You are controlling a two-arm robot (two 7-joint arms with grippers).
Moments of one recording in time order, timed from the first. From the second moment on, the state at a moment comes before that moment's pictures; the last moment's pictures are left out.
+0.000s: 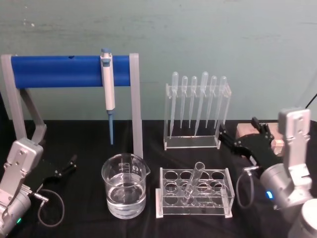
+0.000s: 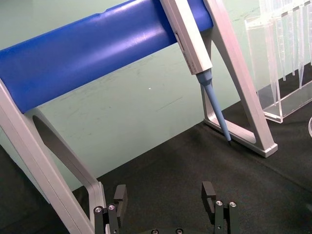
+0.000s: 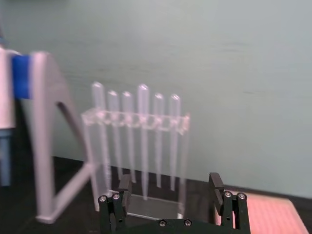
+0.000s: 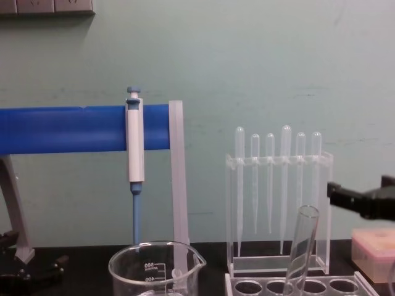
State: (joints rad) left arm -0.20 0.60 0.45 -1.41 -0.25 -0.12 0.03; right arm 0.18 0.33 -0.27 -1.54 0.29 0.00 -0.01
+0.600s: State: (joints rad) left arm -0.20 0.60 0.45 -1.41 -0.25 -0.12 0.03; right arm 0.19 0.23 -0.29 -1.45 0.17 0.00 -0.12
